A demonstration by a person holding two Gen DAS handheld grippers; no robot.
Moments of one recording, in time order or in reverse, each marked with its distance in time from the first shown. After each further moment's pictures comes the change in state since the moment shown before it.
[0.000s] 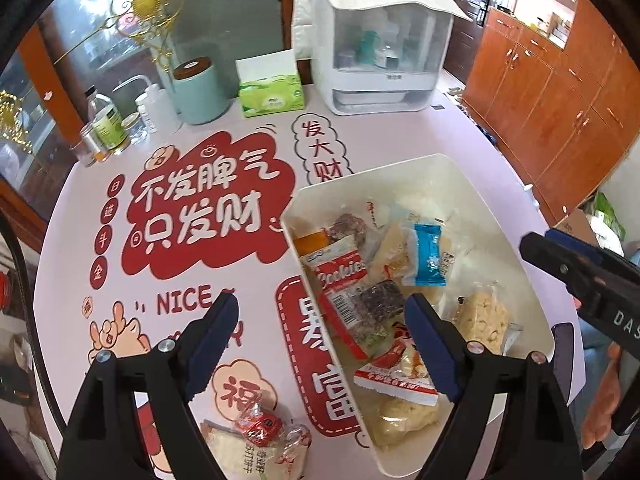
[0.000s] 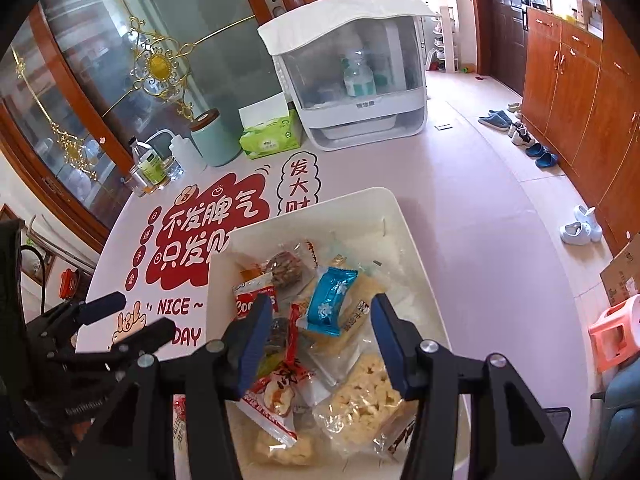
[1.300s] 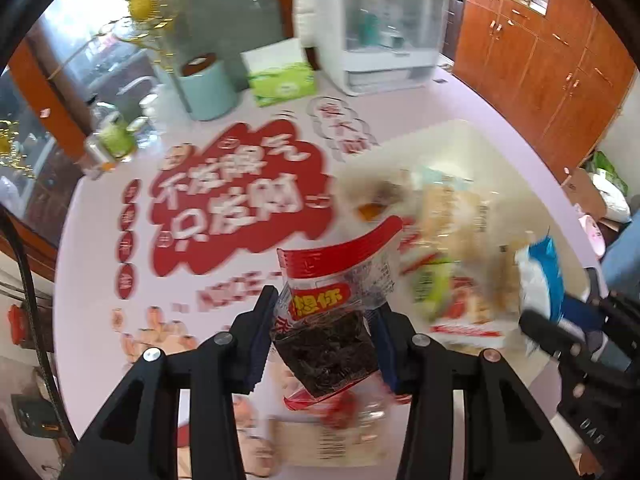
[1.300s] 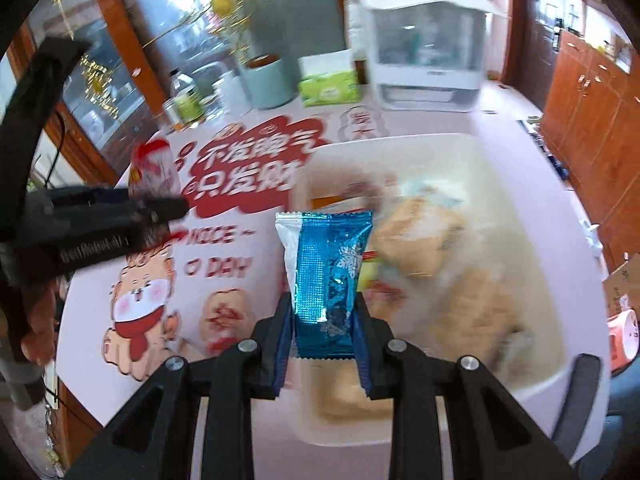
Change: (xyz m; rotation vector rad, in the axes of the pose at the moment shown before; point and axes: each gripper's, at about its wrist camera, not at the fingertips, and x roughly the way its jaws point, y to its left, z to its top) left arm 0.003 0.036 -0.020 0.125 0.040 0.004; right arm 0.006 0.096 -0.079 -0.124 0.056 -0.038
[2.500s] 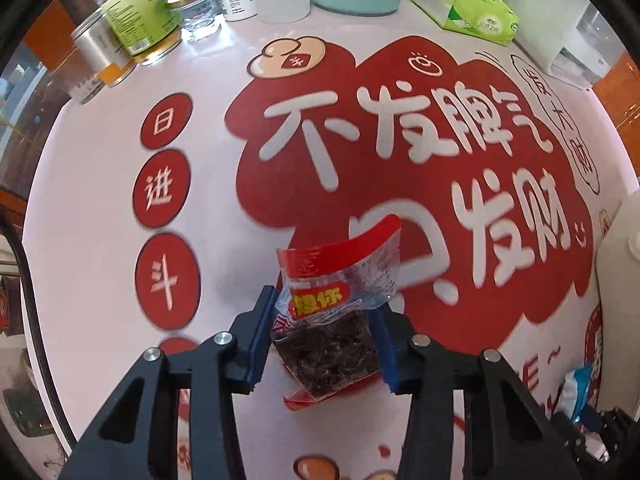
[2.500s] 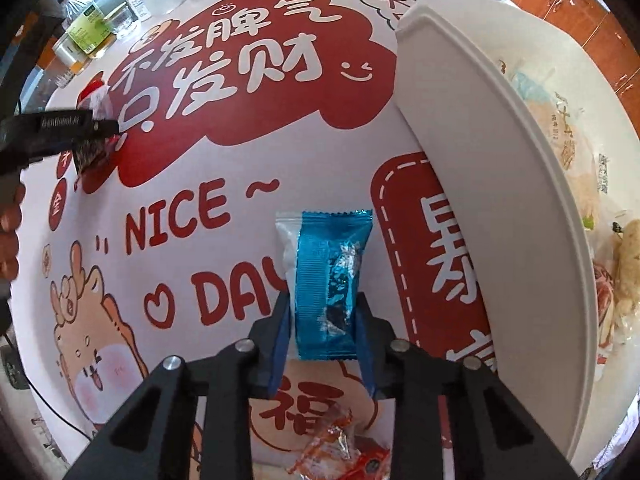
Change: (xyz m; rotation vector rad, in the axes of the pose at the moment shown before) left arm 0.226 0.275 0.016 -0.132 0.211 -0.004; right arm 0.219 0.139 0.021 0.216 0.366 -0.212
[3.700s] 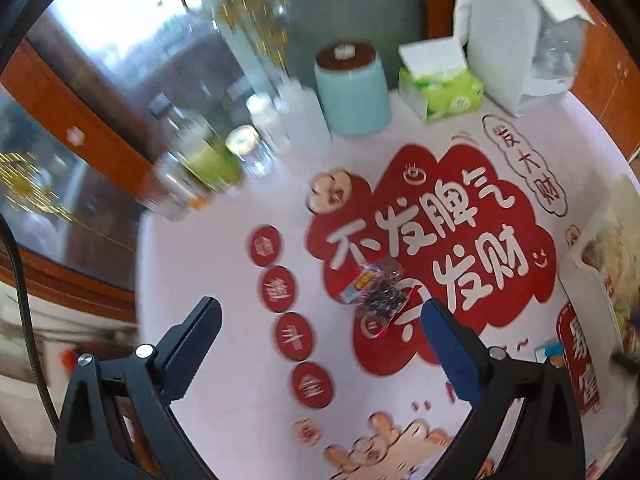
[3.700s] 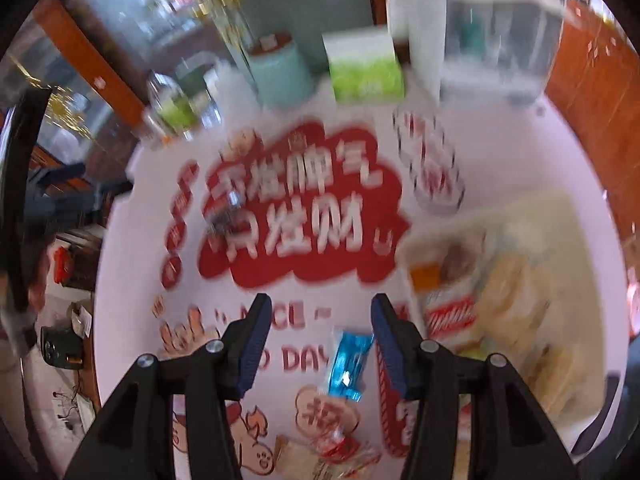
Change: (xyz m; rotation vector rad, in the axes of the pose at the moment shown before) left arm -0.162 0.004 0.072 0.204 -0.192 0.222; right arm -0.145 -0.025 0.080 -0.106 -0.148 0.203
